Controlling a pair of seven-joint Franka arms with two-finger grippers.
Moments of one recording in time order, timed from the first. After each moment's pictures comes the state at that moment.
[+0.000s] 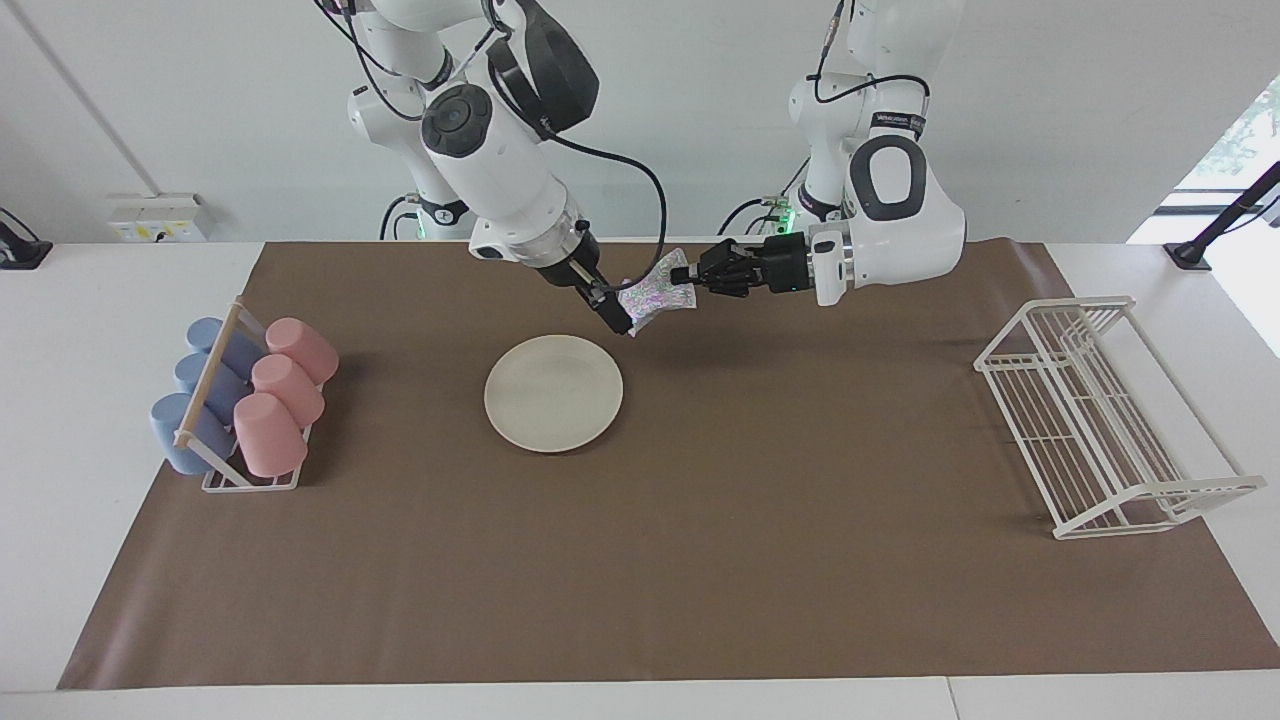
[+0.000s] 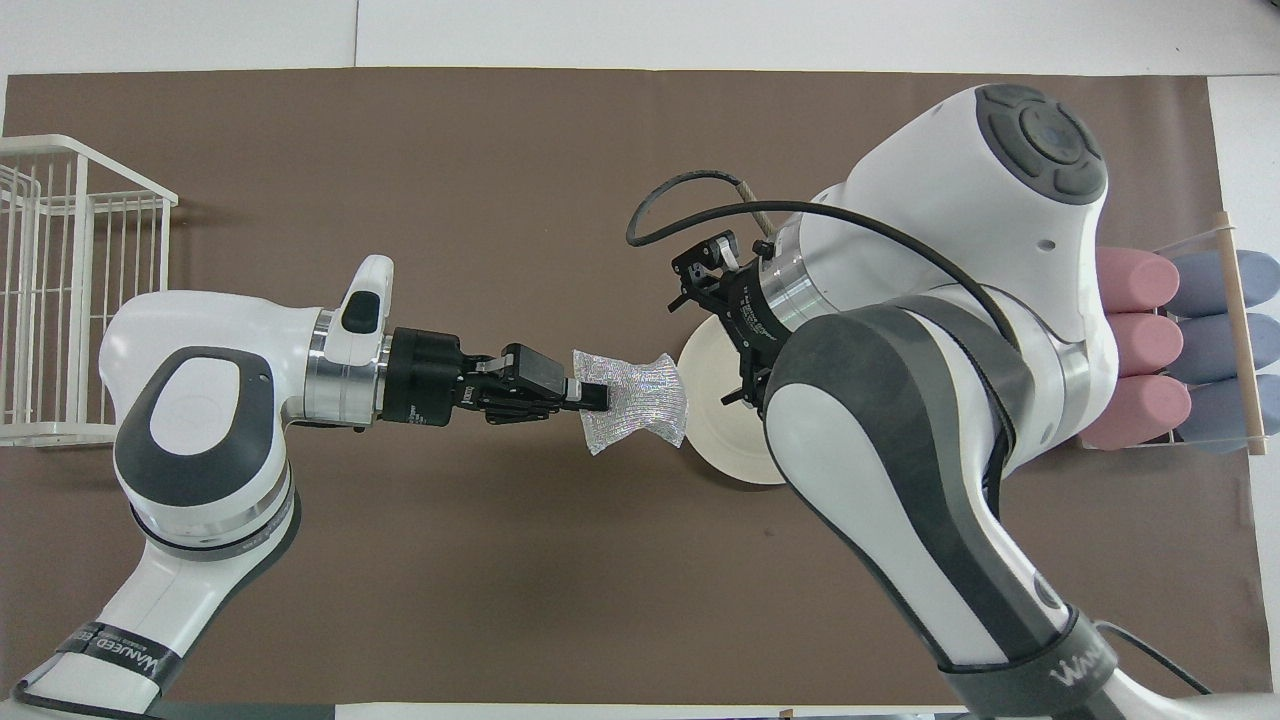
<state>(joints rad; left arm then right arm) -0.29 -0.01 -0.07 -2.14 -1.40 1.87 0.24 0.40 0.18 0.02 -1.61 0.41 1.79 1.44</state>
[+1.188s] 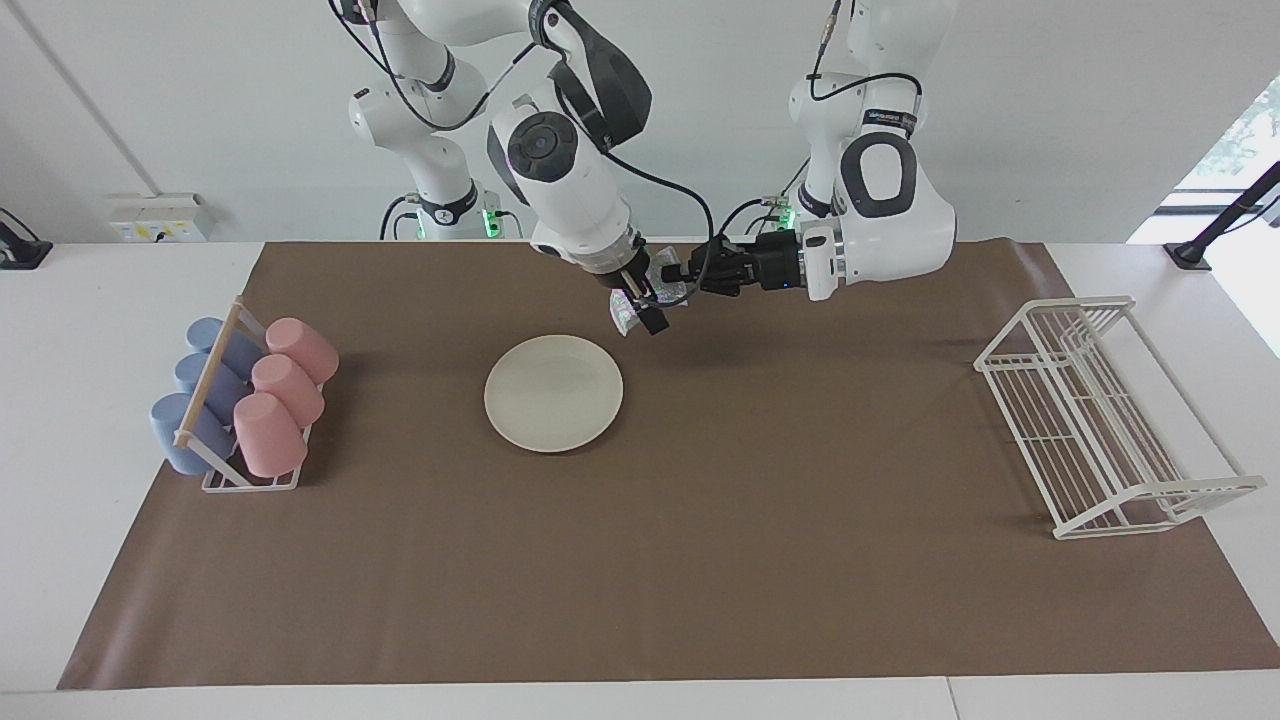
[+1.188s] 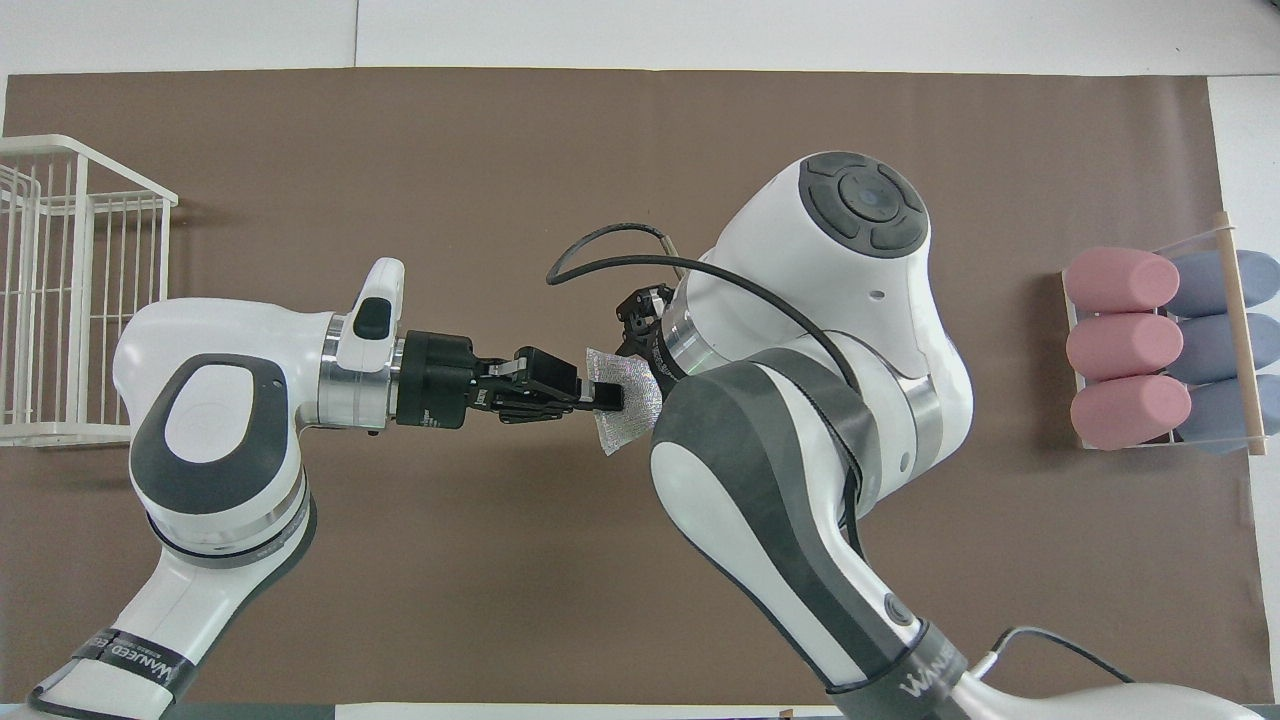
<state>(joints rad) -0.31 -0.01 -0.07 -2.15 -1.44 1.90 0.26 0.50 0.23 0.02 -1.63 0.40 1.81 1.65</state>
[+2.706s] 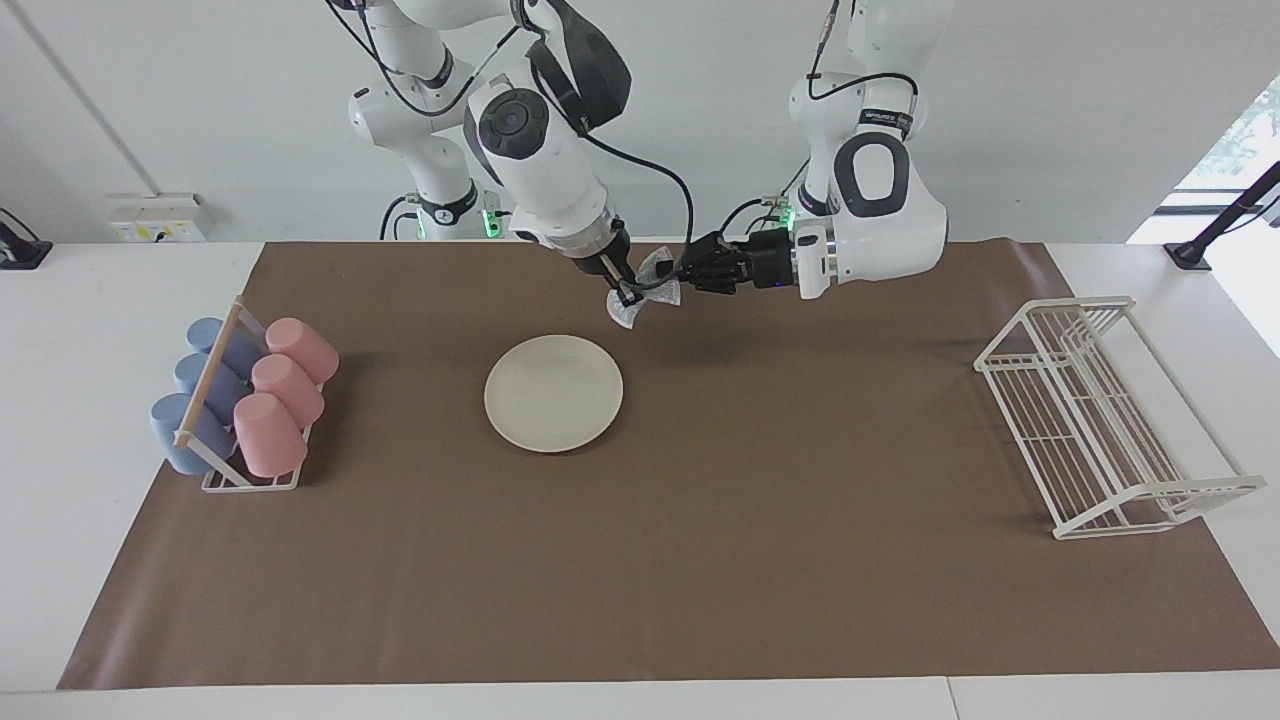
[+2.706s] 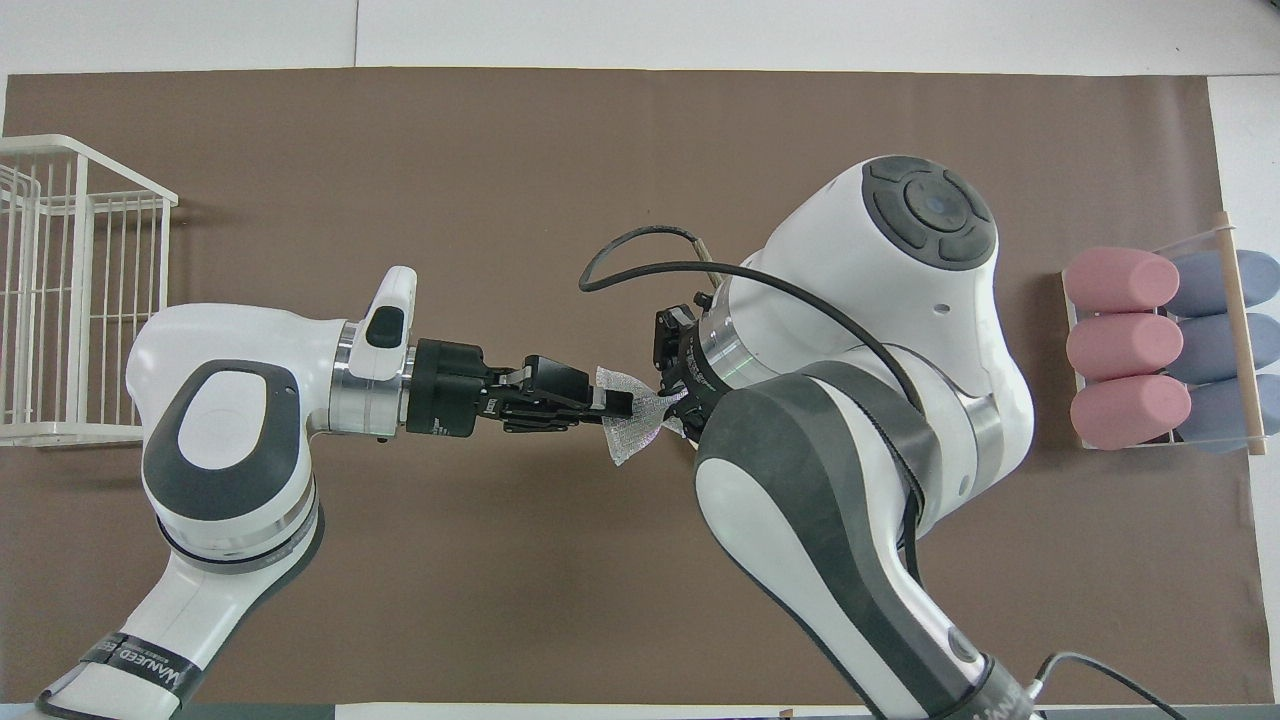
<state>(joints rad) -0.33 -0.02 -0.07 -2.15 -1.44 1.90 0.26 0.49 0.16 0.01 -1.69 0.40 1.81 1.60</state>
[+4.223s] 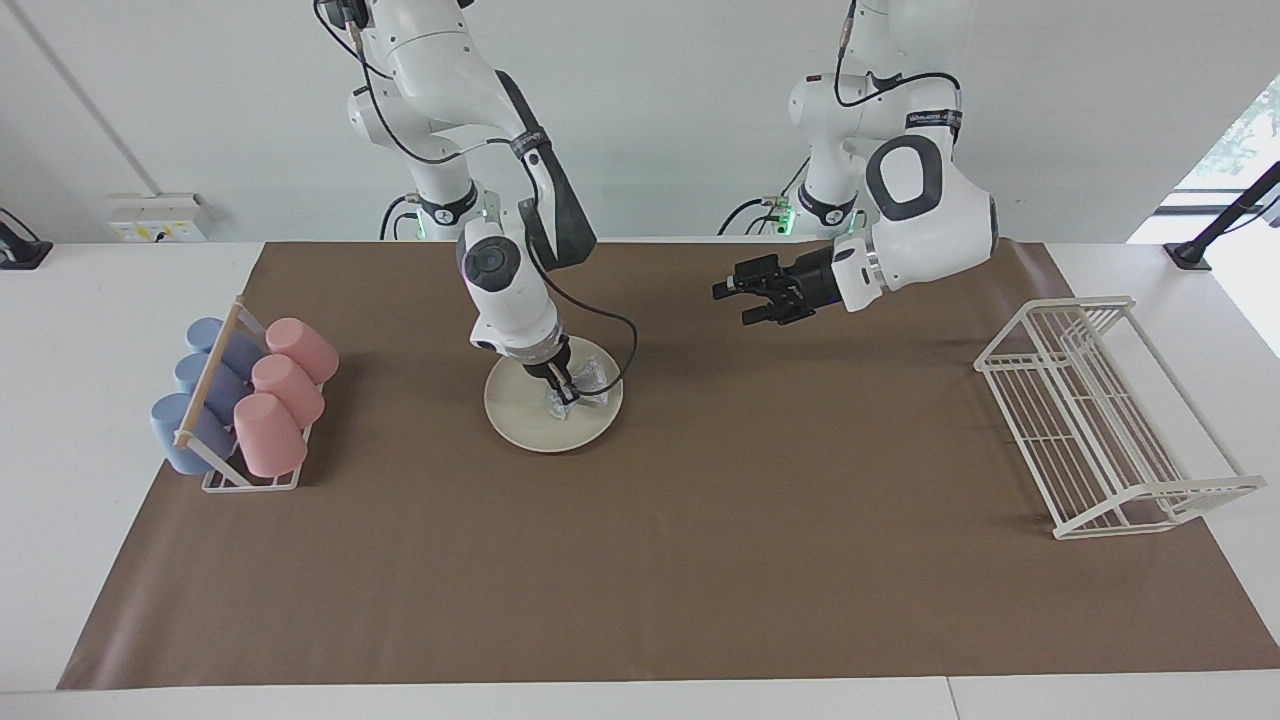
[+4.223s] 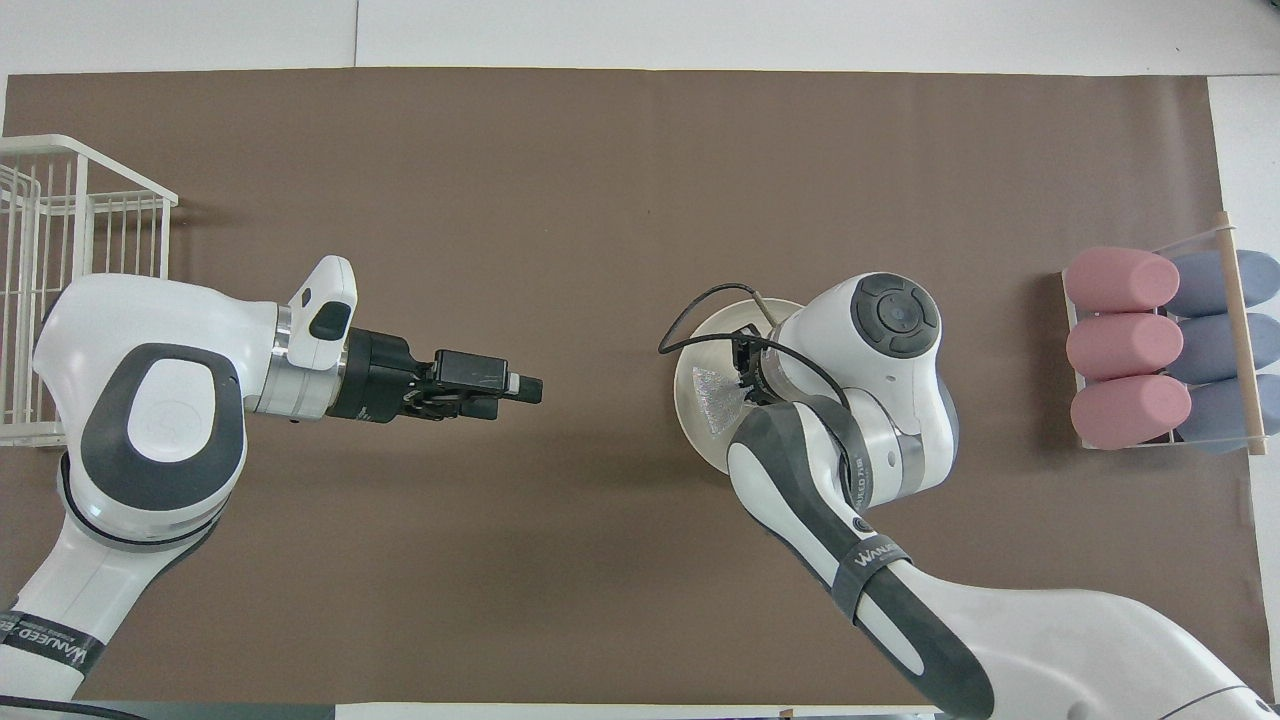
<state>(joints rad) -0.24 -0.03 -0.05 -2.16 -1.04 1.93 0.23 0.42 0.26 0.00 -2.08 0.26 2.33 1.34</state>
